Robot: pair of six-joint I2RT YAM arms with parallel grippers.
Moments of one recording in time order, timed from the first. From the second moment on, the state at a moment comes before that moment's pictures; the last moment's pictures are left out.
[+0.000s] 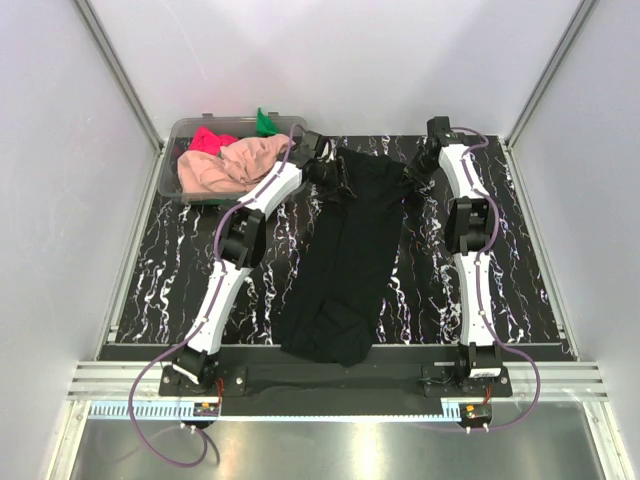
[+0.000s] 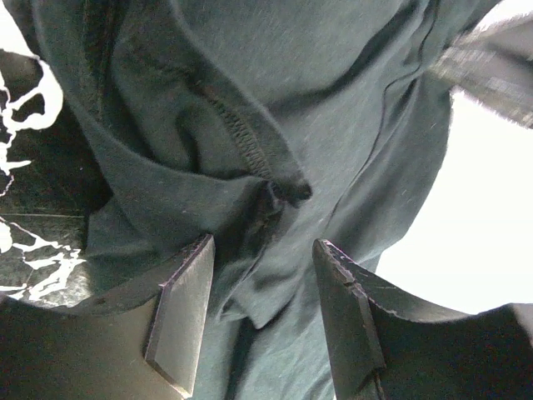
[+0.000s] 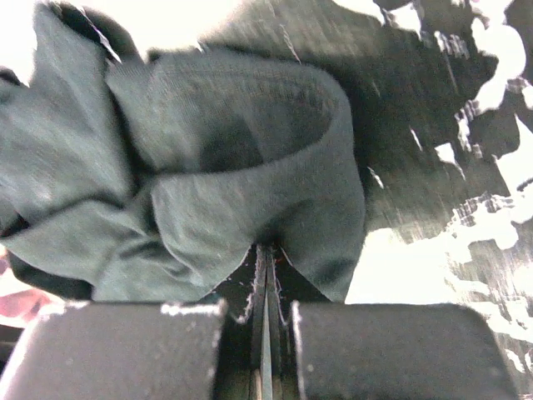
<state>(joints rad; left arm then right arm) -0.44 2.64 2.42 -0.69 0.45 -0.68 0.05 2.71 2.57 -0.99 -0.25 0.67</state>
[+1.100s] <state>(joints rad) -0.40 2.38 2.16 -0.78 0.44 -0.51 0.12 2.79 2.72 -0.99 -0.40 0.63</state>
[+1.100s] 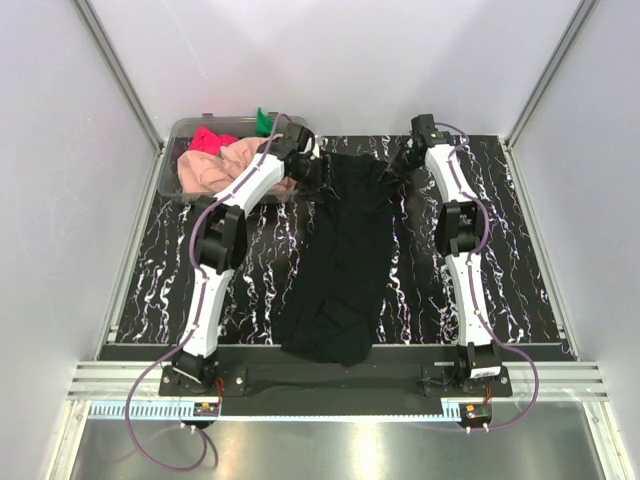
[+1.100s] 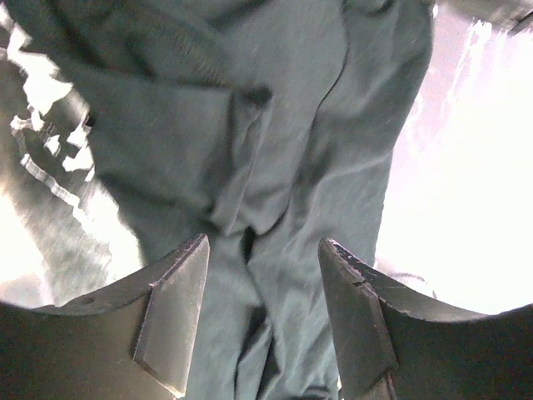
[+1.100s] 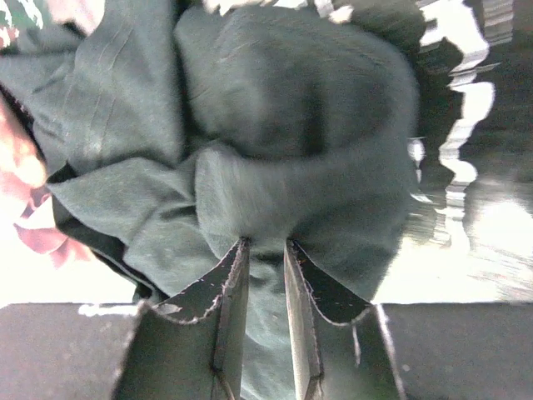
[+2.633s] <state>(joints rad) -0.65 1.52 0.92 -0.82 0.23 -0.46 0.83 1.52 1.12 -0.93 -0.42 1.01</state>
